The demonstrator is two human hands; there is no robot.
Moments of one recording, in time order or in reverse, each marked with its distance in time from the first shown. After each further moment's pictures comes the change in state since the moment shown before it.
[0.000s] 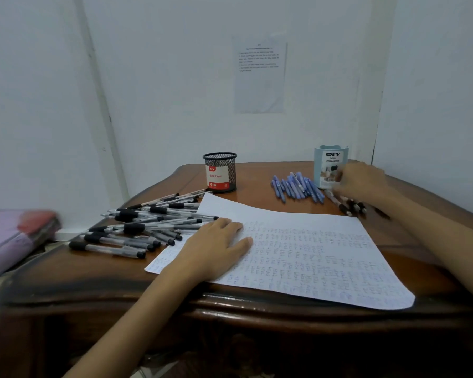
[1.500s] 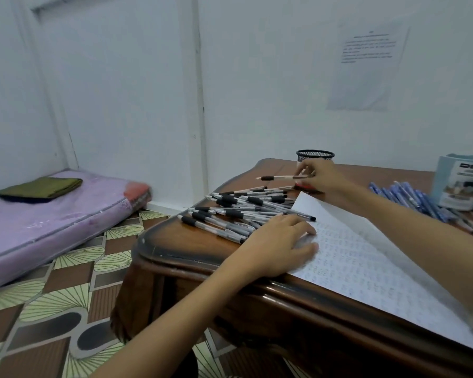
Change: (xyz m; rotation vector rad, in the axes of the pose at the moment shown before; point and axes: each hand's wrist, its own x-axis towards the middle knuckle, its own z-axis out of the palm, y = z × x) left_hand -0.025 -0.051 -0.010 -0.099 0.143 0.145; right_hand 0.045 -0.230 0.033 0.686 -0.108 -0.455
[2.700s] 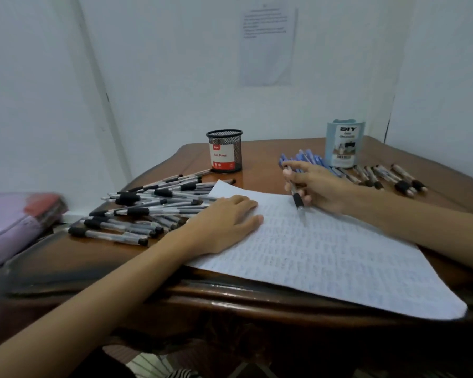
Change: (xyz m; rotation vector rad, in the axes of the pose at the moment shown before) left_hand 0.049 0.032 0.014 0.103 -0.212 0.045; right_hand -0.137 0.045 -0.075 0.959 -0.016 0.545
